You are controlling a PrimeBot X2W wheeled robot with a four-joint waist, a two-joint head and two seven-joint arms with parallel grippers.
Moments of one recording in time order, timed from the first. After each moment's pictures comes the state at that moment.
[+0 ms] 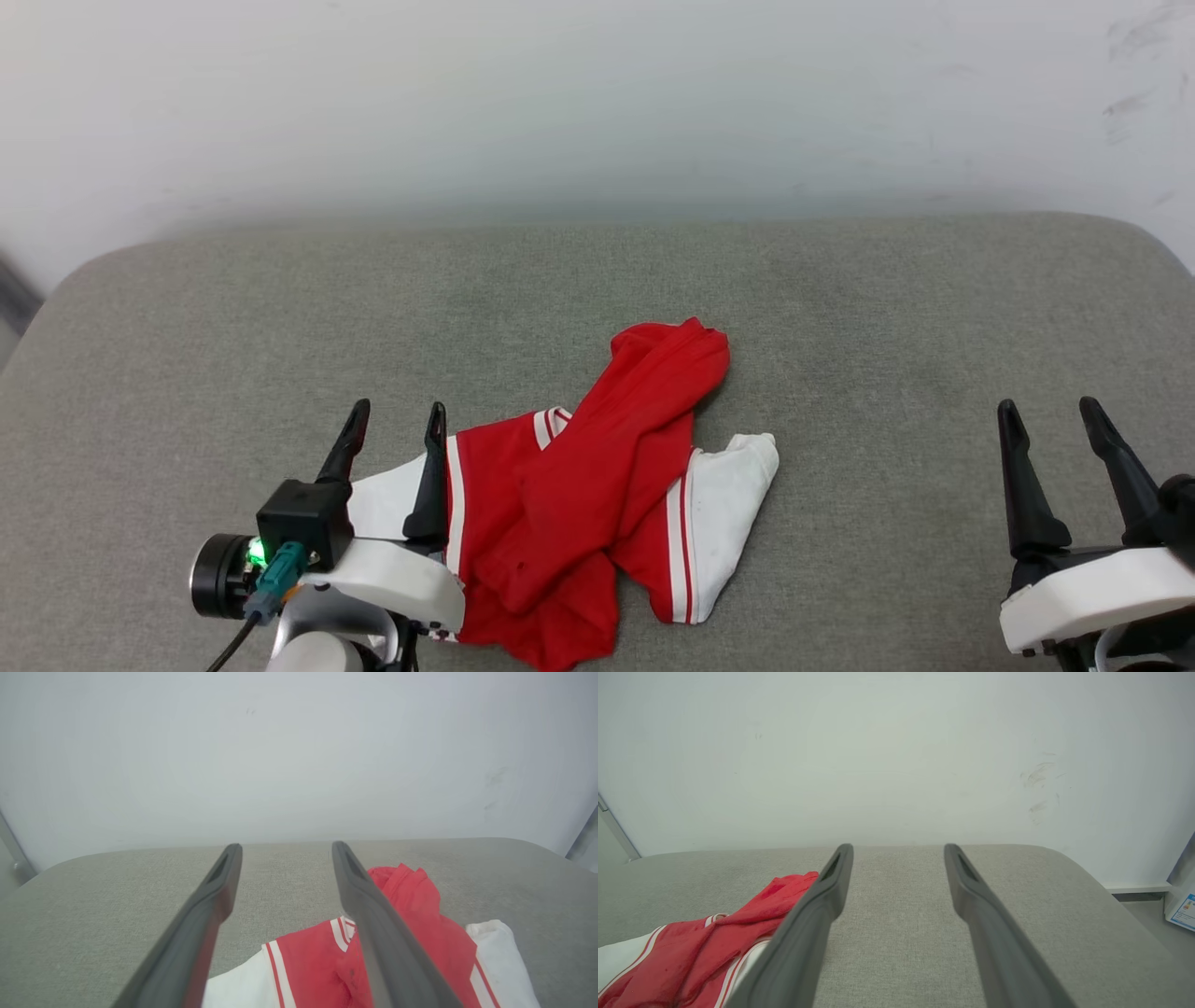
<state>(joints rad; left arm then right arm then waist) -0.15 0.29 -0.37 0.10 -0.41 0.21 -0.21 0.05 -0.05 -0.11 -0.20 0.14 0.13 0.06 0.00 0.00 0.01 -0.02</state>
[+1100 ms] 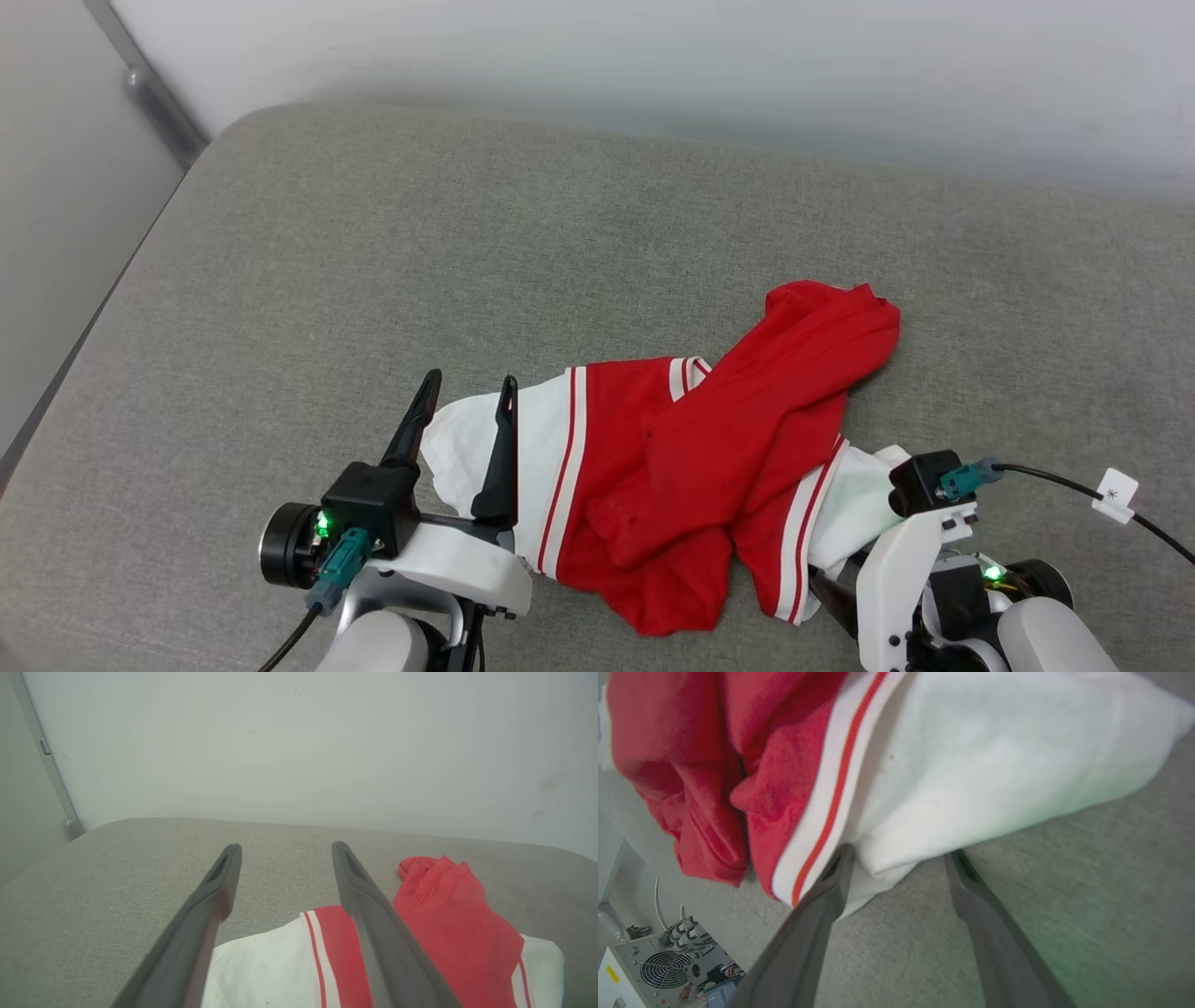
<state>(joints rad) -0.19 0.22 -0.44 0.08 -0.39 0.21 -0.24 -0.16 -0.14 0.21 0.28 0.40 0.13 0.64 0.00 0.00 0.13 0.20</state>
